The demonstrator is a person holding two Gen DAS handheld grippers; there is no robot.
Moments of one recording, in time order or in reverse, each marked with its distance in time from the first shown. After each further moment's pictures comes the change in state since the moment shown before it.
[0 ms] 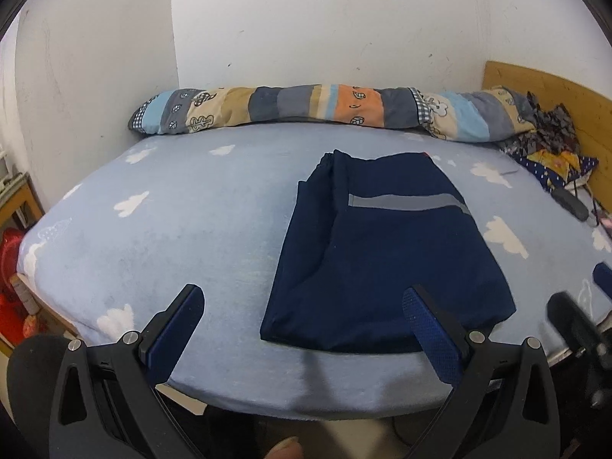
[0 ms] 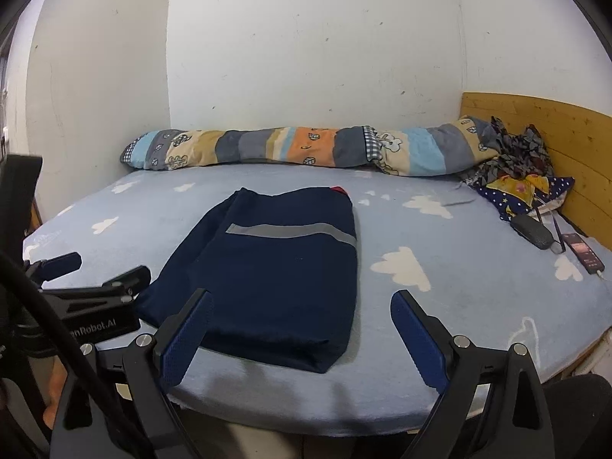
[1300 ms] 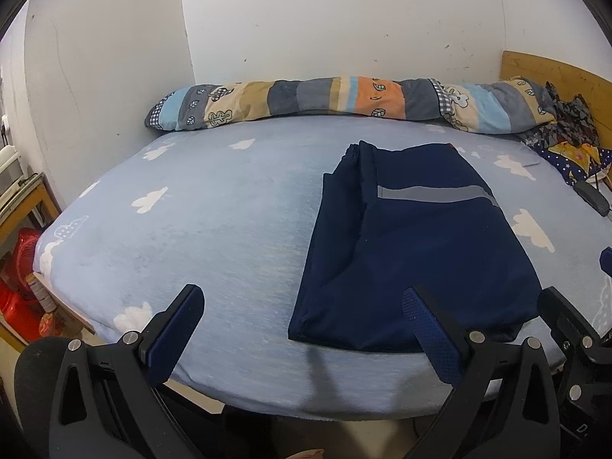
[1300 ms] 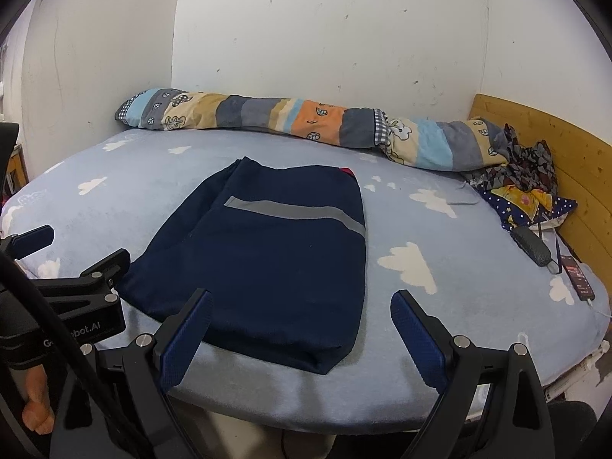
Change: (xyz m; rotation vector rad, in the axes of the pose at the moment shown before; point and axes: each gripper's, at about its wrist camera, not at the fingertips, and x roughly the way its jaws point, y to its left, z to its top) left arm 0.013 0.010 -0.003 0.019 0.023 0.087; right arm 0.033 0.035 0.007 -0.104 0.105 -0.064
